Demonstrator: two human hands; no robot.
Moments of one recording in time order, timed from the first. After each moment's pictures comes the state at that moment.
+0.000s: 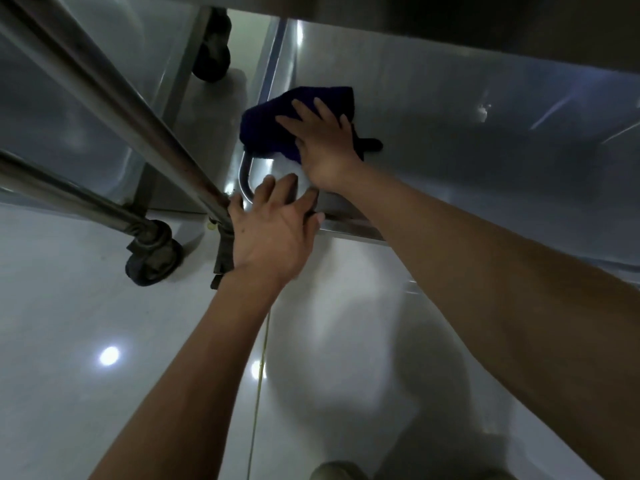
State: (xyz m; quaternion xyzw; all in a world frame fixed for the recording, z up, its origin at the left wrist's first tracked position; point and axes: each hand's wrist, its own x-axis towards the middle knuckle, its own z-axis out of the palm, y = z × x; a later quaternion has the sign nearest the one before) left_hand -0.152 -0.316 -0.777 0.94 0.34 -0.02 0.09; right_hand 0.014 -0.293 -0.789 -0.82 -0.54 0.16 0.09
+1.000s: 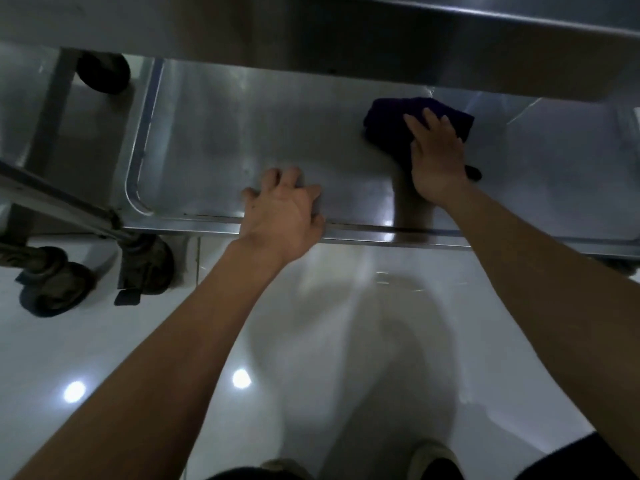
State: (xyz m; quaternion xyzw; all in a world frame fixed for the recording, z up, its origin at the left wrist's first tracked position) left_hand -0.028 -0.394 -0.759 0.96 0.24 -0.10 0.14; right_hand 0.196 -0.530 -0.780 -0.94 -0.30 0.11 0.08
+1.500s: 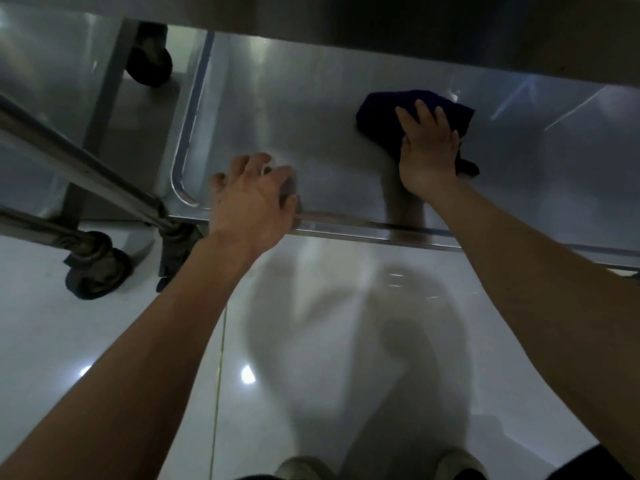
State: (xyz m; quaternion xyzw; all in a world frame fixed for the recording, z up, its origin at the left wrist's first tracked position) left_hand -0.084 -0.328 -0.761 0.94 0.32 -0.02 0.12; right_hand 0.152 -0.463 -0.786 -0.94 -0.33 0.09 0.08
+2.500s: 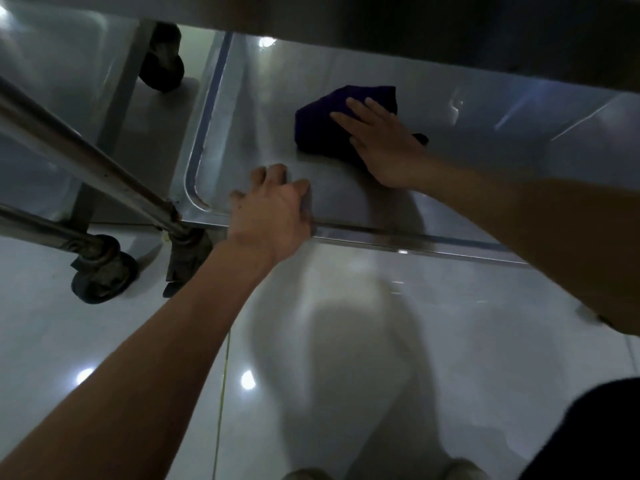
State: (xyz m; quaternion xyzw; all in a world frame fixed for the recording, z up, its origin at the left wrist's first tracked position) left_hand -0.082 -0.335 -0.755 0.93 0.32 -0.08 0.15; right_hand 0.137 -0.405 -0.773 -0.83 -0.55 0.14 0.02
